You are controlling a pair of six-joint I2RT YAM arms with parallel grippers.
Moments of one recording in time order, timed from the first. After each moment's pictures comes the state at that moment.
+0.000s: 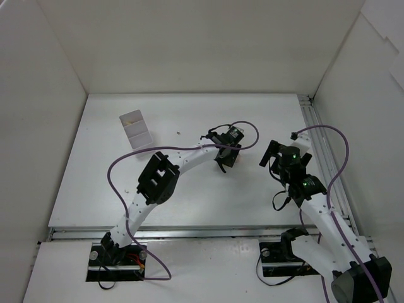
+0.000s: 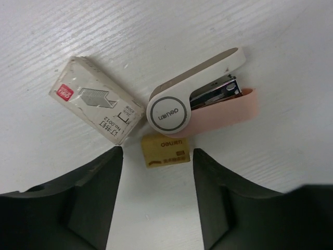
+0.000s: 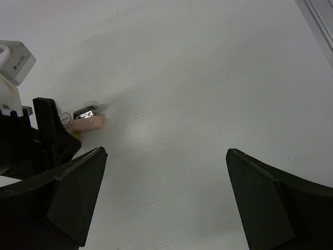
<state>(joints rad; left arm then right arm) -0.84 2.38 2.06 -0.74 -0.17 -0.34 0.28 0.87 0.66 -0.39 0.40 0.50</state>
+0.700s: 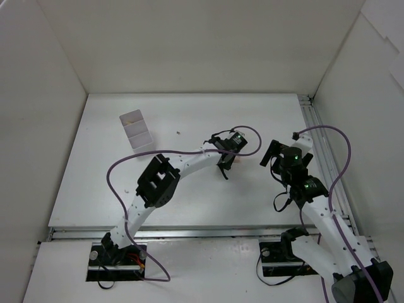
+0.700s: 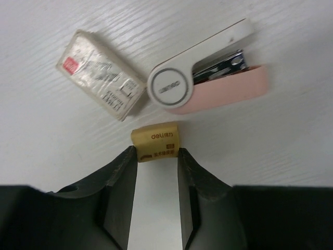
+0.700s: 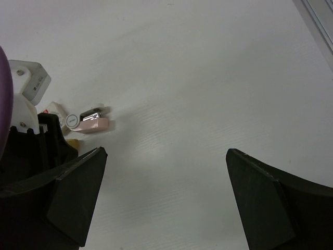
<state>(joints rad) -0.89 2.35 2.01 -0.74 -0.29 -0.35 0.28 0.84 0.66 -0.38 0.40 0.50</state>
